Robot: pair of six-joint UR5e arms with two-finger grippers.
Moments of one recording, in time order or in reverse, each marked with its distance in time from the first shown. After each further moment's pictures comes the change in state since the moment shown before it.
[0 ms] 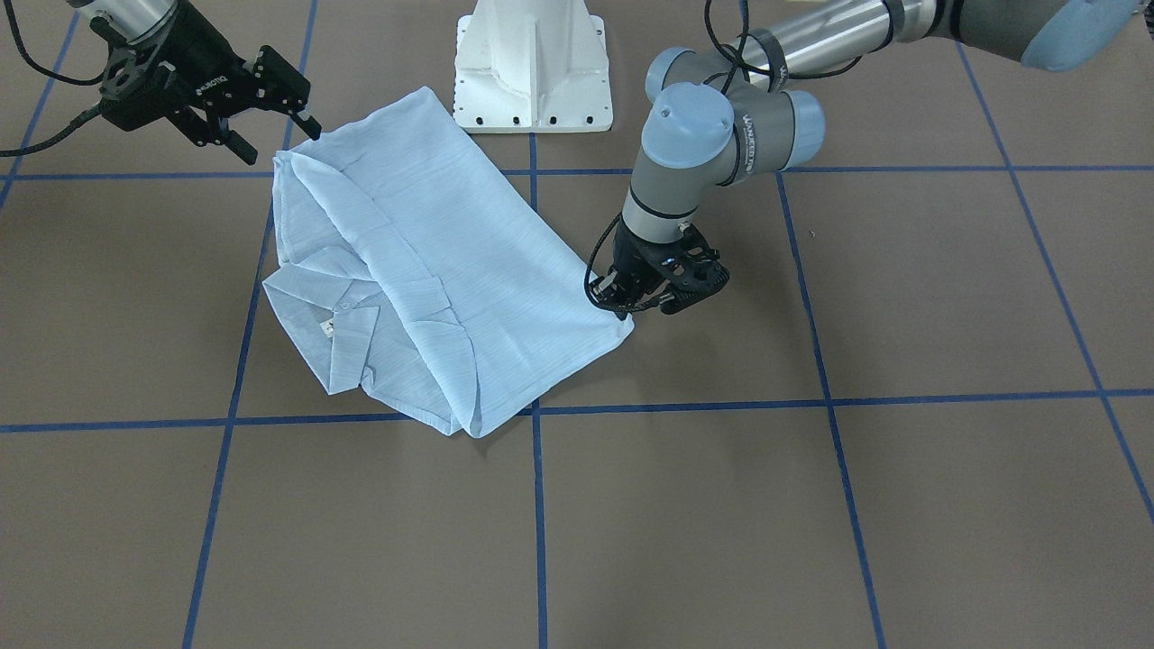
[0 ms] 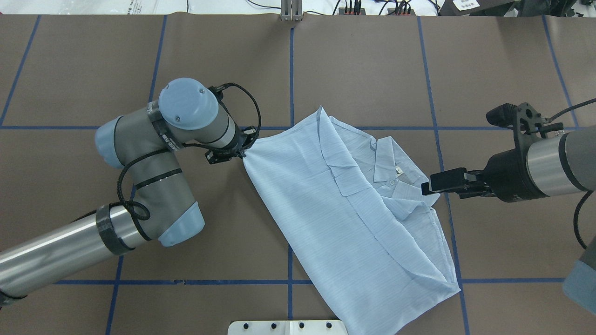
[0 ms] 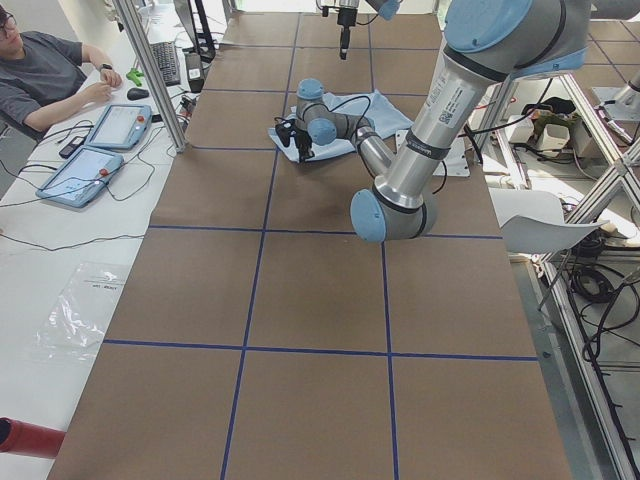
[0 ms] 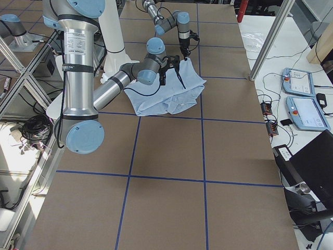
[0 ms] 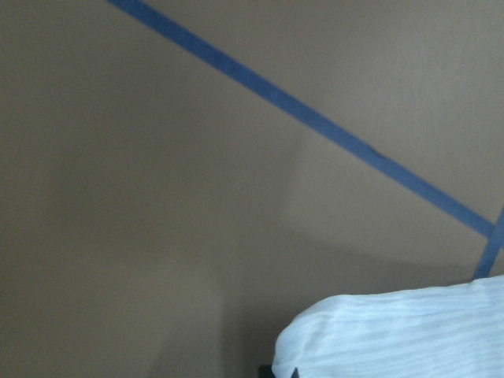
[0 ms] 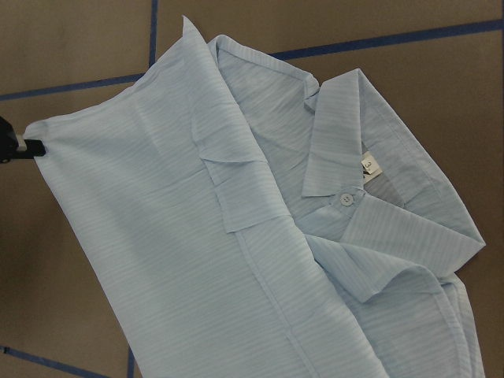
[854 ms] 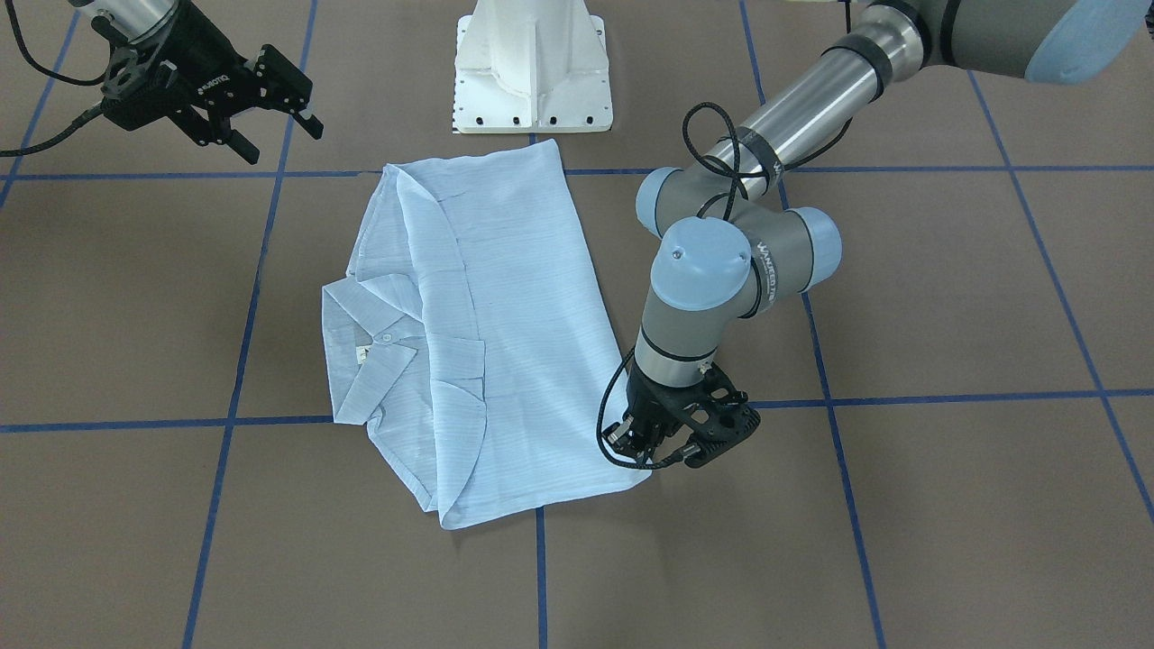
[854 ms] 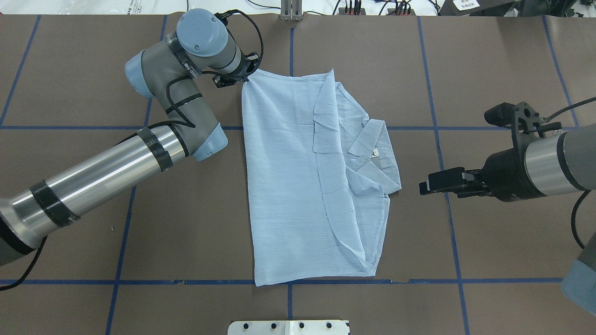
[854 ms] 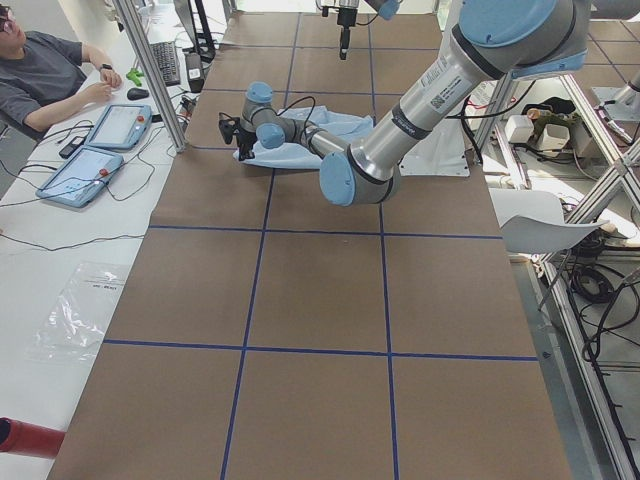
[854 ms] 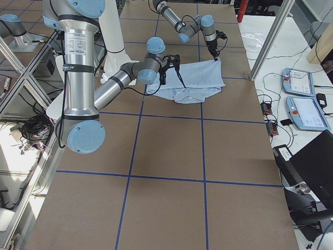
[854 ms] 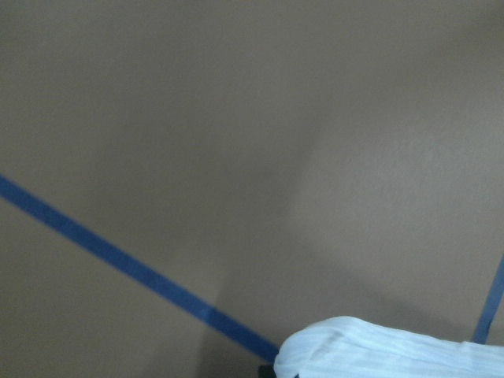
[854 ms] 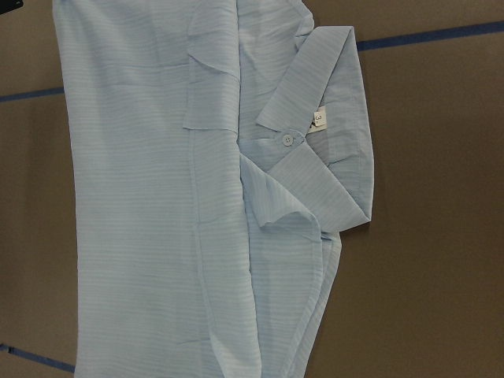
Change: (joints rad) left arm -0.156 -0.265 0.554 -0.383 0.099 0.113; right arm -0.003 0.010 -0.002 -0.001 -0.004 0.002
